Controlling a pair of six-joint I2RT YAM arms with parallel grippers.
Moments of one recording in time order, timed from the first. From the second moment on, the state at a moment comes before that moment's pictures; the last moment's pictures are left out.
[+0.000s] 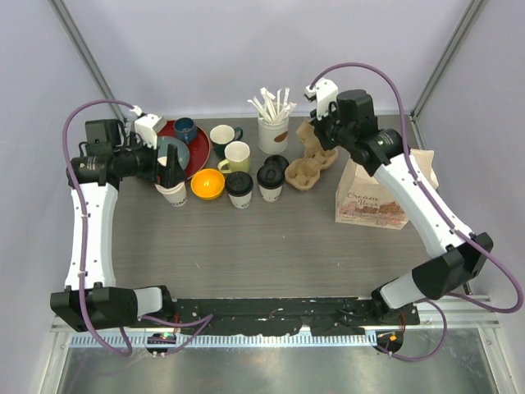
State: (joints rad) left arm 0.12 1.26 1.48 -1.02 0.61 0.32; right arm 0.43 1.49 1.62 -0.59 -0.01 -0.25
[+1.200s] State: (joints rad) left arm 0.13 1.15 1.41 -1.06 0.49 0.37; right arm 1.51 1.65 1.33 -0.89 0.58 0.38
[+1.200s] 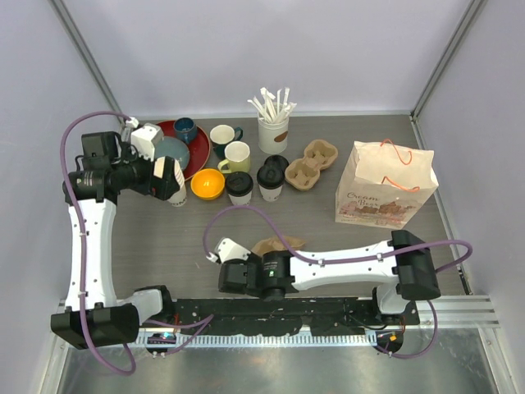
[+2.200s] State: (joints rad) left arm 0.13 1.13 1.40 -1.06 0.49 0.37; right arm 1.49 1.66 1.27 -0.63 0.28 0.37
